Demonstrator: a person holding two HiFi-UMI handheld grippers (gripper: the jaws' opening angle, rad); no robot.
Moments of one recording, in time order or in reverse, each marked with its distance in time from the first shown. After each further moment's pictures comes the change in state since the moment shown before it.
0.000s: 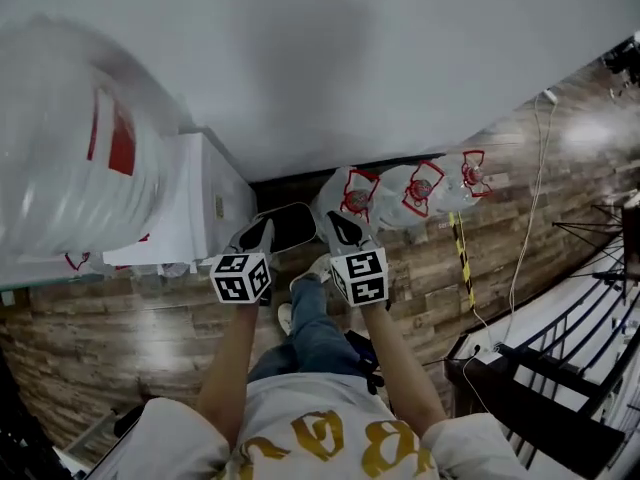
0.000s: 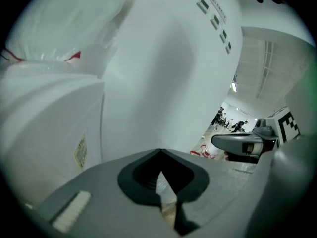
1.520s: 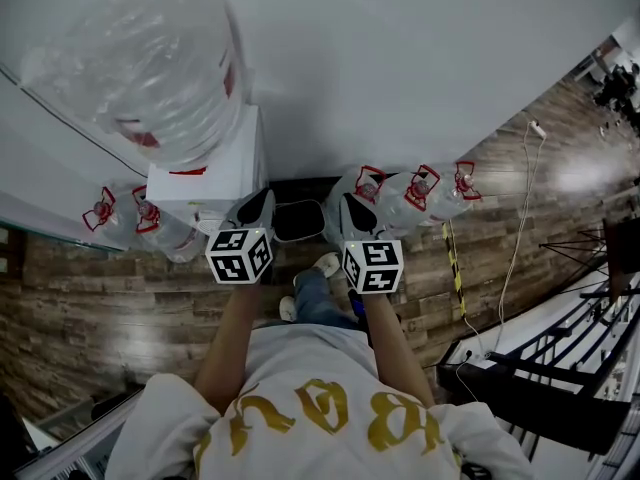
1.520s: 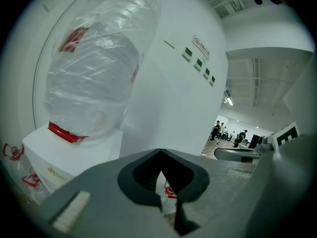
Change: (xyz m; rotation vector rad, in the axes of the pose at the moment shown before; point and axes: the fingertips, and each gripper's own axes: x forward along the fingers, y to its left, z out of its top) left arm -0.188 -0.021 0.073 0.041 -0.280 0.022; right arm -0.125 0.103 0.073 -0.009 -0.258 -0.068
